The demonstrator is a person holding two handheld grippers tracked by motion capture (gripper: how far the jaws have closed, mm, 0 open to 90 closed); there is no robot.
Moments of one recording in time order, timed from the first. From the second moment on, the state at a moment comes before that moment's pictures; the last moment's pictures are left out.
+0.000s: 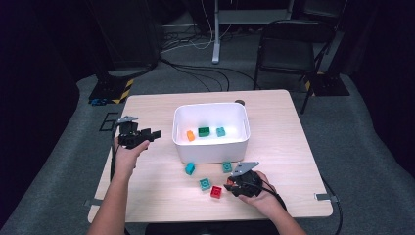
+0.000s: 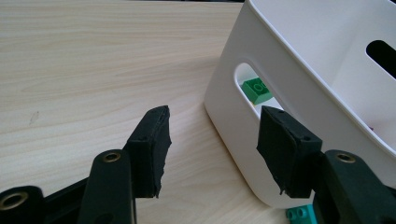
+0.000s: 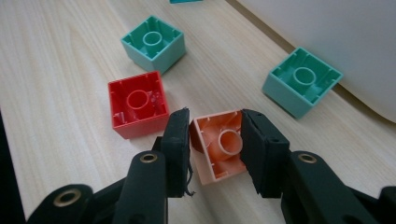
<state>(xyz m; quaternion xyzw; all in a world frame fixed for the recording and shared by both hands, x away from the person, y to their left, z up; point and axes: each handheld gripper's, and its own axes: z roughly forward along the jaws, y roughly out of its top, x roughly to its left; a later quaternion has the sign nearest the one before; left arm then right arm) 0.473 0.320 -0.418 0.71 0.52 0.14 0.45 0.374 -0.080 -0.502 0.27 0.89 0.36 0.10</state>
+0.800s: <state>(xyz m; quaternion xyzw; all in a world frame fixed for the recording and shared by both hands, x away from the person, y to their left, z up) 0.473 0.320 -0.418 0.71 0.52 0.14 0.44 0.381 -0.090 -0.507 0.28 0.88 0.36 0.10</state>
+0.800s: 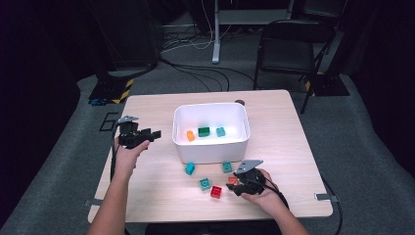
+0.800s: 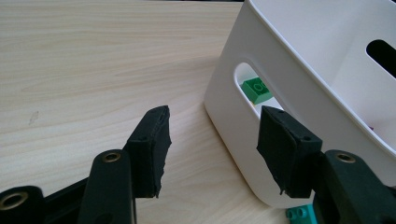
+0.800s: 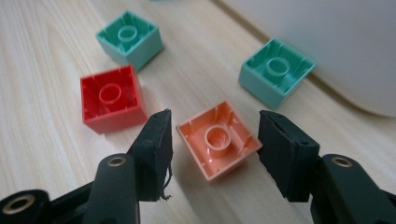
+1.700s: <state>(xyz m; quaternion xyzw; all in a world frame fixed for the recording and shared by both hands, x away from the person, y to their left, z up) 0.472 0.320 -0.418 0.71 0.53 0.14 0.45 0.377 -0.081 -0.487 0.28 0.88 0.37 0.09</state>
